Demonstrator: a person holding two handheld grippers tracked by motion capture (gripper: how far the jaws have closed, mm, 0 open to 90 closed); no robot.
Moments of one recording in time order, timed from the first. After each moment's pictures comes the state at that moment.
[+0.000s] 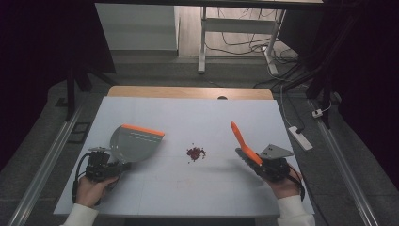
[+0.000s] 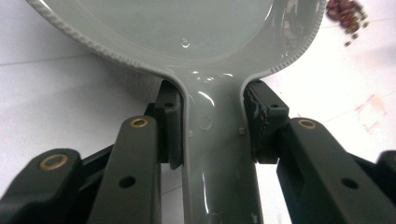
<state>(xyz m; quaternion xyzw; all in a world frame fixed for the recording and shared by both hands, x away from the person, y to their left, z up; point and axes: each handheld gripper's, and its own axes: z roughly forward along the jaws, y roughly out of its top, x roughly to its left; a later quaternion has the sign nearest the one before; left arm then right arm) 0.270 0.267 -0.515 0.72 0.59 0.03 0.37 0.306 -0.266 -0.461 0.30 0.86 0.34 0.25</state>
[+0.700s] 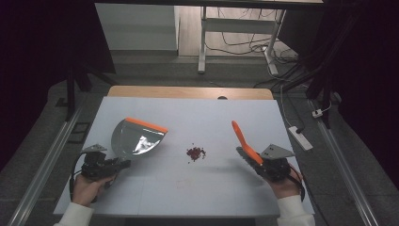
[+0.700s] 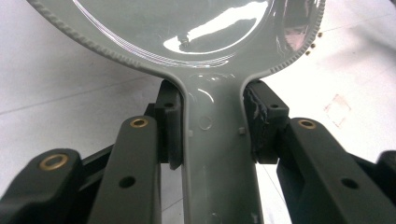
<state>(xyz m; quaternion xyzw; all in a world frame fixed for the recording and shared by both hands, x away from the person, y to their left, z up) 0.267 0.275 -0.508 0.74 0.53 0.04 0.42 0.305 -0.268 -0.460 0.31 0.85 0.35 0.26</state>
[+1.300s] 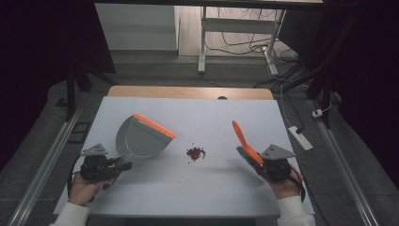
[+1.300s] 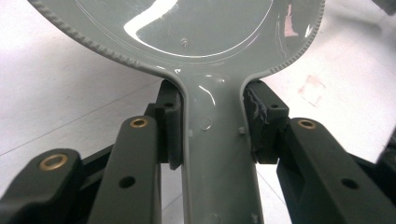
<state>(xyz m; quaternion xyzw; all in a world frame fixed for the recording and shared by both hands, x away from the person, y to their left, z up) 0.258 0.269 -0.494 0.78 0.44 0.07 0.43 0.303 -0.268 -0.458 0.31 0.85 0.35 0.26</state>
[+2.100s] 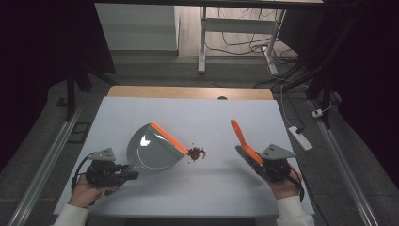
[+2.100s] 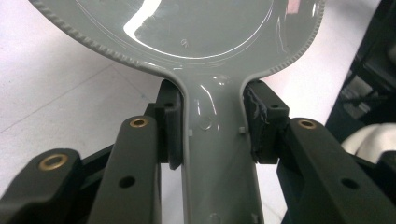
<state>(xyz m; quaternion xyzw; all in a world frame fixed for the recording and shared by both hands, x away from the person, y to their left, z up) 0.252 0.253 -0.488 0.83 0.37 0.01 0.42 0.301 -0.264 -0.455 0.31 0.84 0.36 0.26</state>
